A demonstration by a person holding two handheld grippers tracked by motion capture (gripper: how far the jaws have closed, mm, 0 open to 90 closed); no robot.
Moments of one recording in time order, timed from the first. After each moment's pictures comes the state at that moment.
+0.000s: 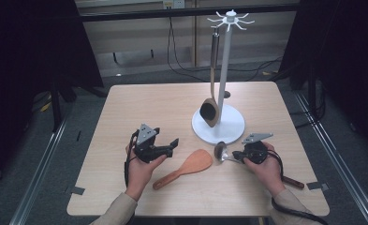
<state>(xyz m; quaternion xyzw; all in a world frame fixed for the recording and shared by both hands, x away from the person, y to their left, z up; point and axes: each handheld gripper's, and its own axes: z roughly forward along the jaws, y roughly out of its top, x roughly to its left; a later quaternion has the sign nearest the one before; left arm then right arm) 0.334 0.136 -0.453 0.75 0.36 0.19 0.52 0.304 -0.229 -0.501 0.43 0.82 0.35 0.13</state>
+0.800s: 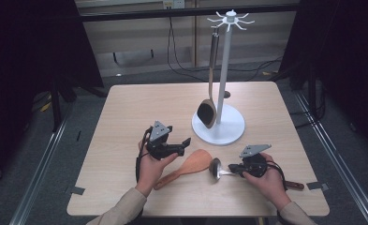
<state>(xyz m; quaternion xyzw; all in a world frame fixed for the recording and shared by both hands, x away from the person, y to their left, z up) 0.342 0.102 -0.454 0.76 0.33 0.17 0.53 0.268 -0.216 -0.499 0.37 0.85 0.36 0.09</state>
